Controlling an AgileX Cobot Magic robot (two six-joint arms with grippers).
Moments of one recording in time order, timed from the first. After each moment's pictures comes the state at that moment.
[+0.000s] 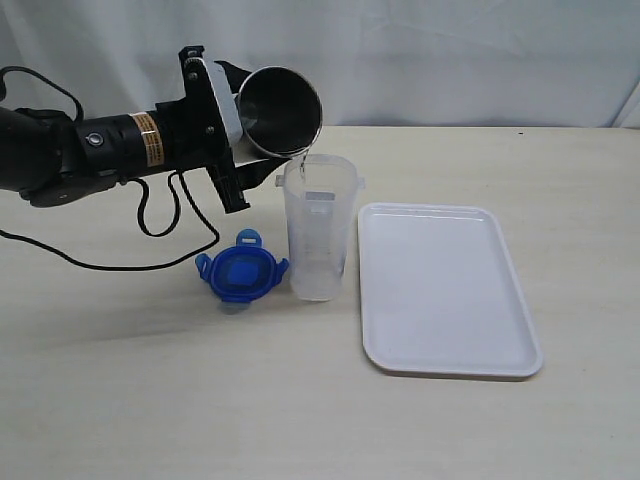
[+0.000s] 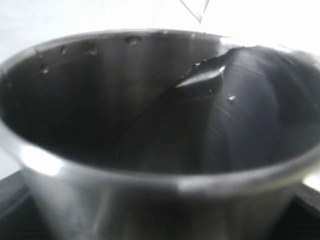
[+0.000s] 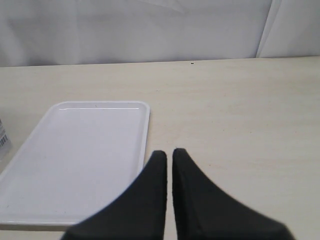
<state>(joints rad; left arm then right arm) -0.29 2.00 -1.10 0.92 -0.80 0.26 -0.01 0.01 0.00 -0.09 0.34 0.09</state>
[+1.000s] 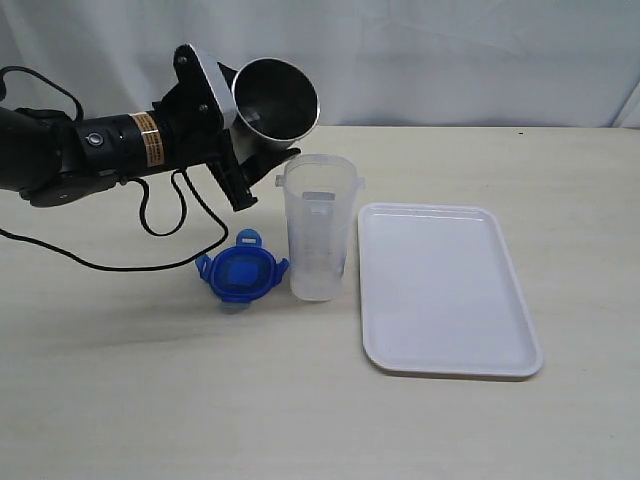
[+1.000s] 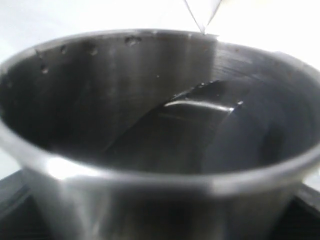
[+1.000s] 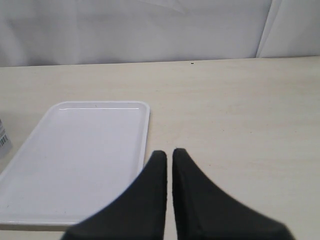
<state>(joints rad) -0.29 2.00 -1.10 0.92 -0.80 0.03 -0.01 0.01 0.00 -0.09 0.34 0.09</state>
